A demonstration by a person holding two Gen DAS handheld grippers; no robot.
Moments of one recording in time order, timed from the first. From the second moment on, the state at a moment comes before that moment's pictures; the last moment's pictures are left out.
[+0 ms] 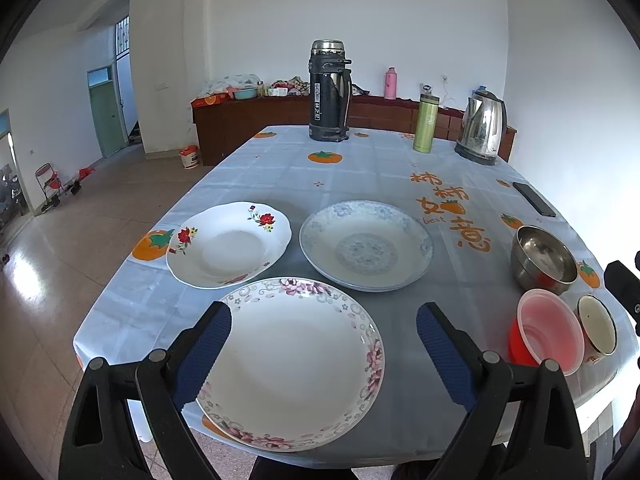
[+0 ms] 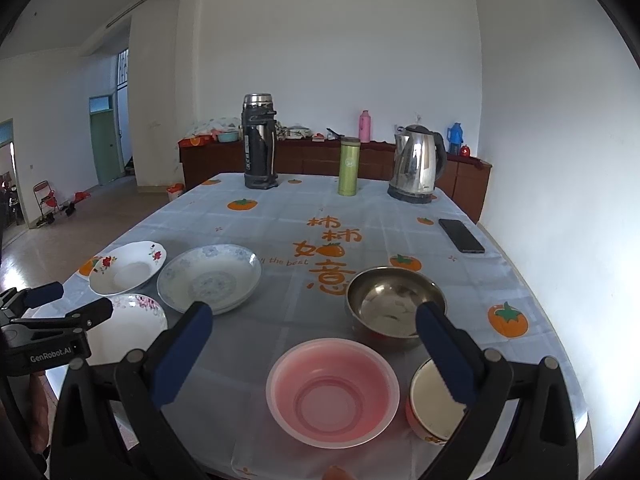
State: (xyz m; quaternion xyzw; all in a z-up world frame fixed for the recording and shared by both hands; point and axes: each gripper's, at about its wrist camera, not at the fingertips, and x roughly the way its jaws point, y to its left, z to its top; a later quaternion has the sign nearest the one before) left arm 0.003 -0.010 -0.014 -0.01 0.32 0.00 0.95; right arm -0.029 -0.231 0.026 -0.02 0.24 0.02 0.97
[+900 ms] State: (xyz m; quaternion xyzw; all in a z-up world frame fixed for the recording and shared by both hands) left arm 0.007 -0.012 -0.019 -0.01 0.33 0.01 0.94; right arm -0.027 -0.230 0.021 -0.02 0.24 0.02 0.97
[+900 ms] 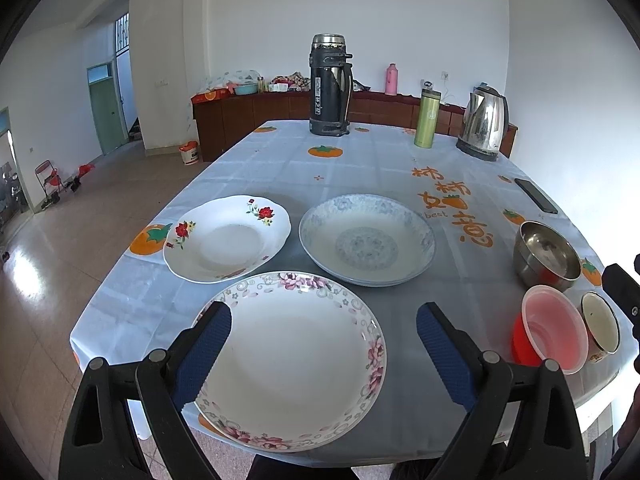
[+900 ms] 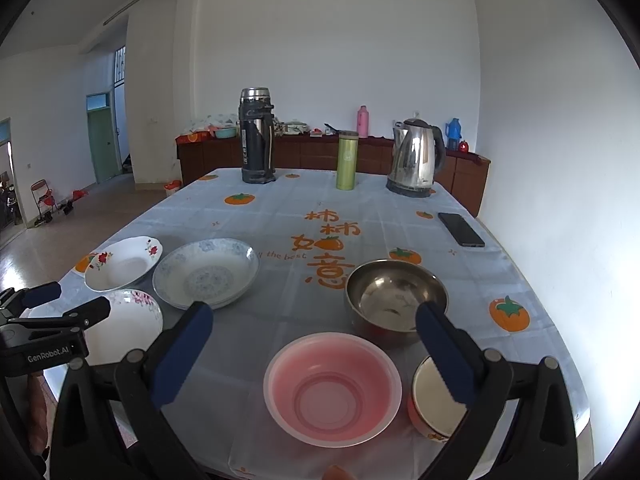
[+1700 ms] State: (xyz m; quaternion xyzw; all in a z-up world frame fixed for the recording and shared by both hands) left arm 0.006 -0.012 -0.021 0.00 0.33 0.01 0.95; right arm -0.027 -0.231 0.020 -0.02 0.25 0.02 0.97
